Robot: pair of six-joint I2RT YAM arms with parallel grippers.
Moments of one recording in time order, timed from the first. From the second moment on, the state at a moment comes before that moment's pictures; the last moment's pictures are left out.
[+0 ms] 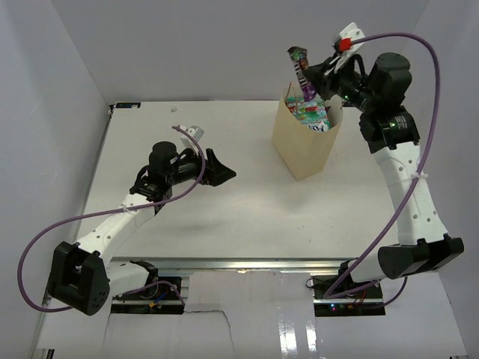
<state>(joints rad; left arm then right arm) -0.40 1.18 0.81 0.10 0.60 -0.48 0.26 1.42 1.77 -0.31 -0.53 -0.19</state>
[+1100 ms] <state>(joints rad) -0.39 1.13 0.88 -0.09 0.23 -0.49 0.07 1.44 1.60 -0.51 -0.31 -0.19</state>
